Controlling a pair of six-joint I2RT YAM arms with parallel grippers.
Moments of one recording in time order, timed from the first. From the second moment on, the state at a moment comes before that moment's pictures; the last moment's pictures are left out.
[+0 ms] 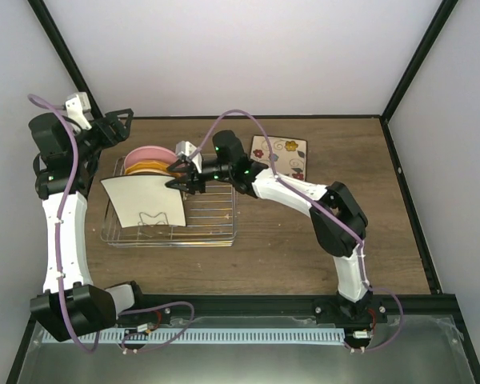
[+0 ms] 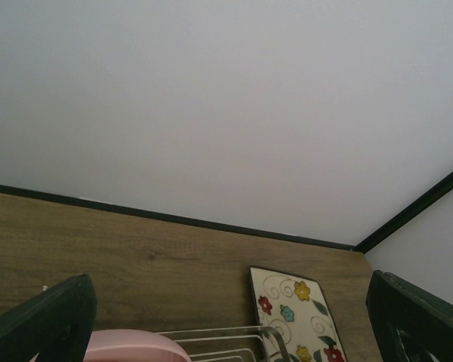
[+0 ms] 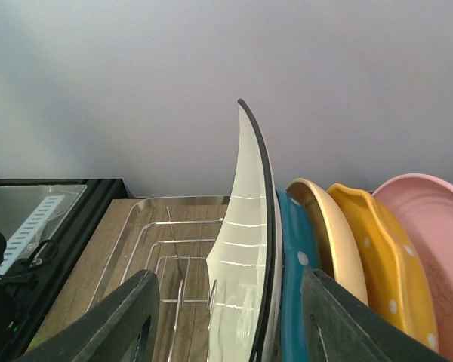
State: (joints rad) left arm 0.27 1.18 1.30 -0.32 0.64 -0.41; right arm 0.82 1.99 1.56 0.21 -0.81 -0.14
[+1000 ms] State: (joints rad) left arm 0.27 1.12 1.27 -0.50 0.55 -0.17; right arm 0.85 2.08 1.54 0.30 -0.68 -0.11
